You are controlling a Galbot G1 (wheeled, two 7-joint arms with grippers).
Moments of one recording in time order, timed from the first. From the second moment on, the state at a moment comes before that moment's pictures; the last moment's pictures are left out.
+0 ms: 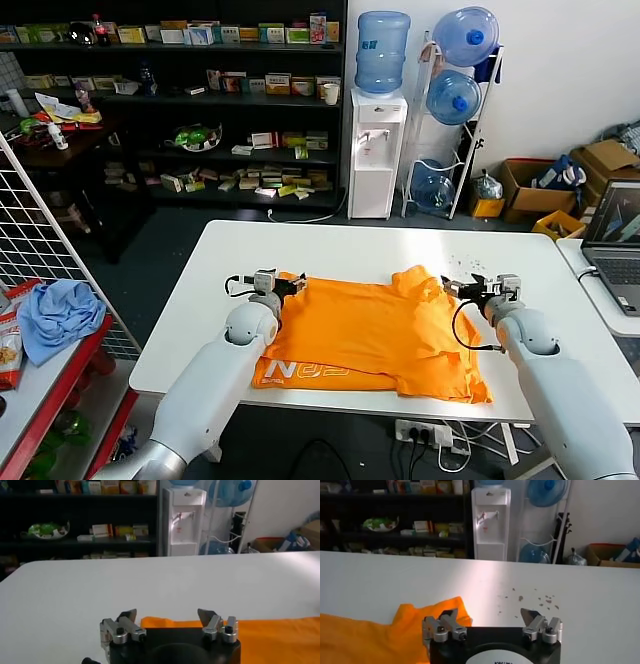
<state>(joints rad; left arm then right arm) 0.55 -1.37 0.00 -1.11 -0.49 0.38 -0.20 -0.66 1.06 0.29 1.14 0.54 -0.41 -0.13</state>
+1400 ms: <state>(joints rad) 0.55 -1.37 -0.03 -1.03 -0.52 0.42 -0.18 -0.64 1.13 0.26 1.07 0.52 -0.39 -0.13</state>
